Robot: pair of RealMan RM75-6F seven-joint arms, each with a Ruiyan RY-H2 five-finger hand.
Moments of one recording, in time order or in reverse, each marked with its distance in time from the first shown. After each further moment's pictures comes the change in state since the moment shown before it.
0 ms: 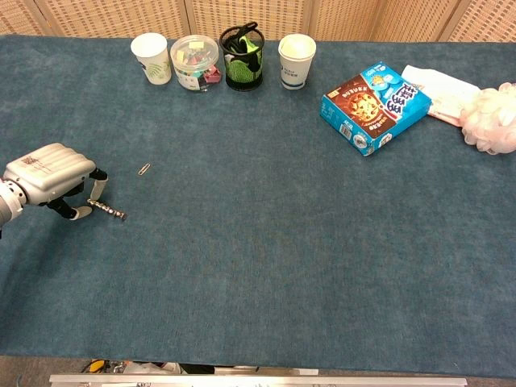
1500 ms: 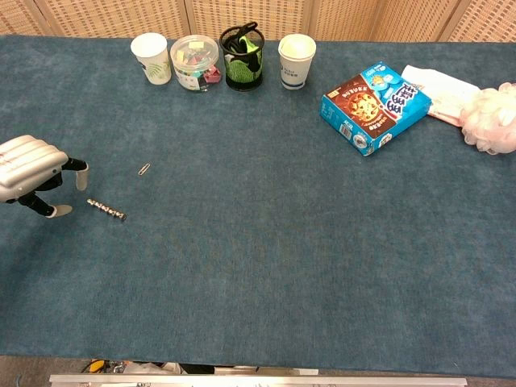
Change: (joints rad) left arm 0.070 0.054 0.008 0.049 0.185 0.117 -0.215; right arm 0.038 0.004 -0.001 -0.038 -0.022 -0.023 -0.048
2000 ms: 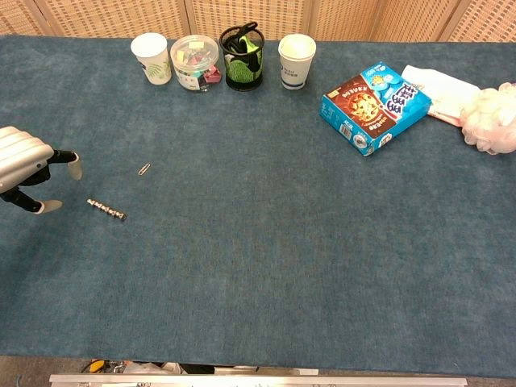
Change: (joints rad) left arm 0.026 0.064 -0.004 -0.049 0.053 0.045 -0.011; right arm 0.009 0.005 0.004 -0.008 -0.010 0.001 -0.009
